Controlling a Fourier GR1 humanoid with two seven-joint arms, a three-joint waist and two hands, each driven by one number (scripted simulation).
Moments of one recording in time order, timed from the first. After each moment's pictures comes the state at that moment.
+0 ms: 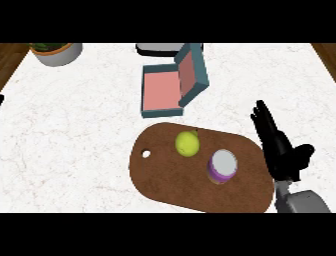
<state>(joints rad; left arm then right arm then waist) -0.02 0.56 -0.01 -1.66 0.31 0.31 -0.08 -0.11 -0.22 0.21 -1.40 -0.22 -0.20 -0.08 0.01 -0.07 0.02</state>
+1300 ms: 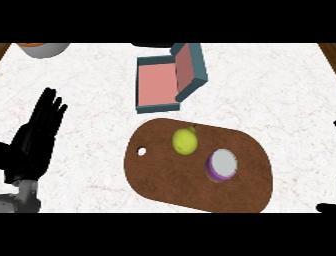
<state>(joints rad) -0.08 0.37 -0.15 -1.66 0.36 0.33 0.12 0.24 -0.82 0.04 -1.94 -0.02 -0.07 0.22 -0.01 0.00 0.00</state>
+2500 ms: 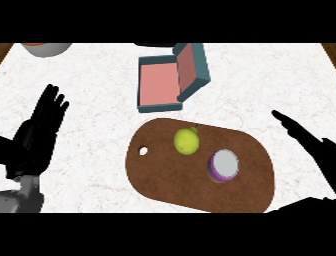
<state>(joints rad) -0.10 0.30 -0.08 -1.65 0.29 0.25 0.17 -0.12 -0.59 0.26 -2.16 0.02 0.09 0.94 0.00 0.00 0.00</state>
